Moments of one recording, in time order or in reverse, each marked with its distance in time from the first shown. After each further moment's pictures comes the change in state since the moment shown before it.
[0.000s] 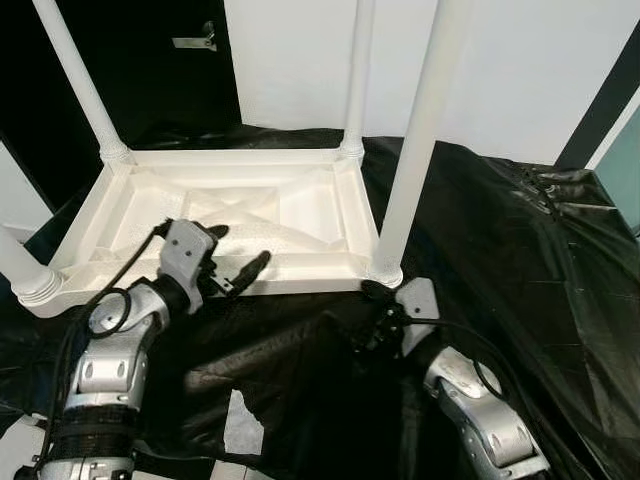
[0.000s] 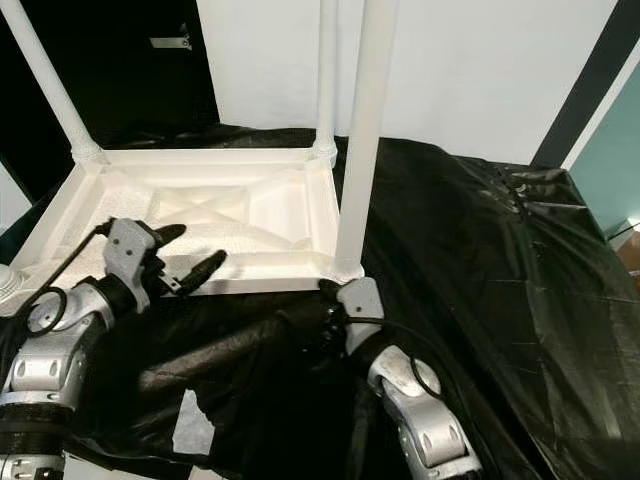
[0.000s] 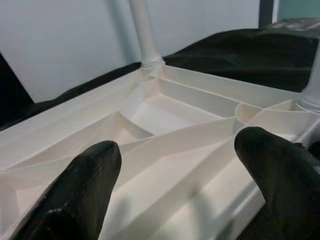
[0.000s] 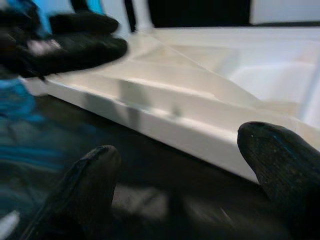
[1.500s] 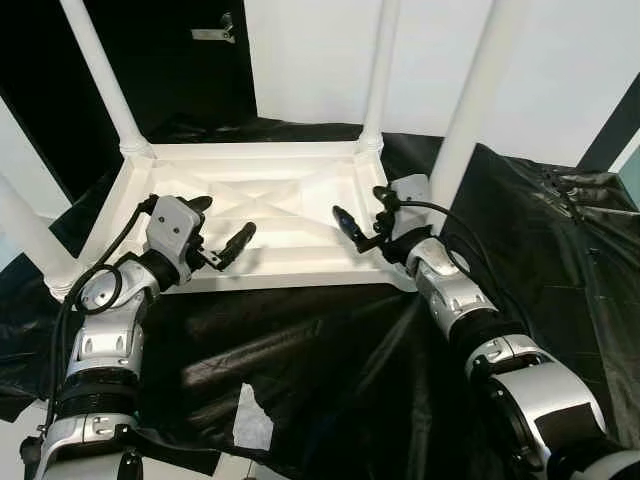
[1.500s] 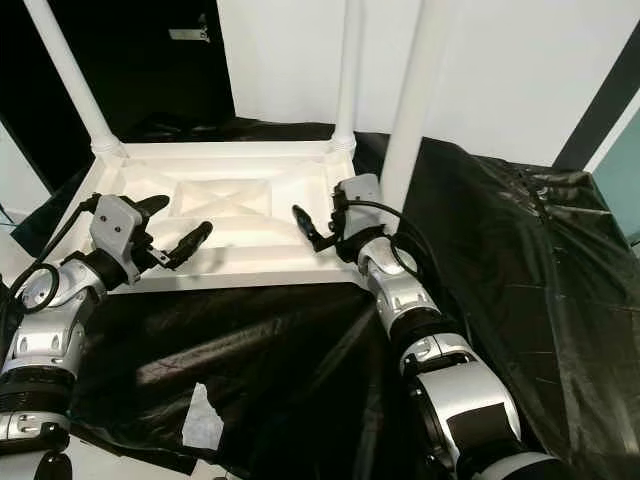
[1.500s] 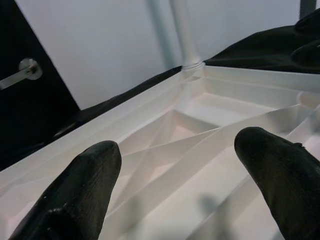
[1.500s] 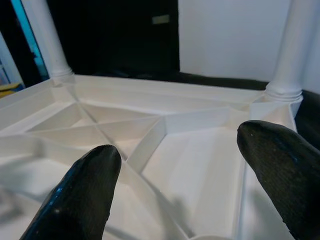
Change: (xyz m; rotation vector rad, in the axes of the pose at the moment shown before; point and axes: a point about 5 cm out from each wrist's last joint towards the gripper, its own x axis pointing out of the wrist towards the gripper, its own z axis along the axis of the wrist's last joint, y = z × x) left arm 0.013 0.026 0.007 0.102 -0.046 0.060; right arm 0.067 -0.107 0.021 -0.104 -0.067 -0.339
